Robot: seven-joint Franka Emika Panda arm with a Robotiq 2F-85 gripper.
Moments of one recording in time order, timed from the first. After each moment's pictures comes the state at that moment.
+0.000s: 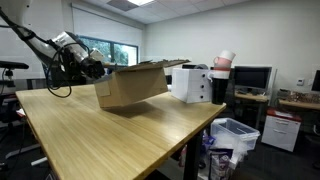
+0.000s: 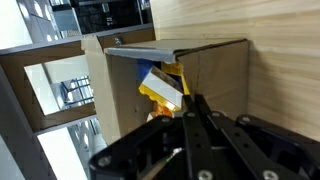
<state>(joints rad) 0.13 -0.02 0.19 -2.31 -1.06 1.53 1.00</state>
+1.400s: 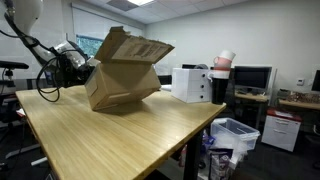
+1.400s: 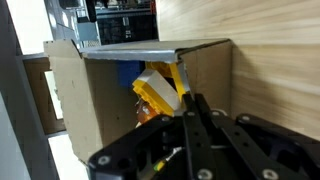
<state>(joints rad) 0.20 0.11 0.20 -2.24 -0.99 1.38 1.04</state>
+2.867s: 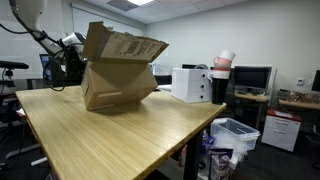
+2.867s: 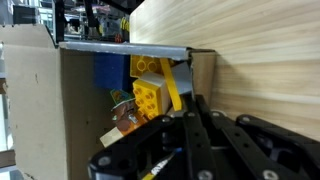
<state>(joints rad) 0.19 0.11 0.15 -2.12 -0.78 1.38 0.83</state>
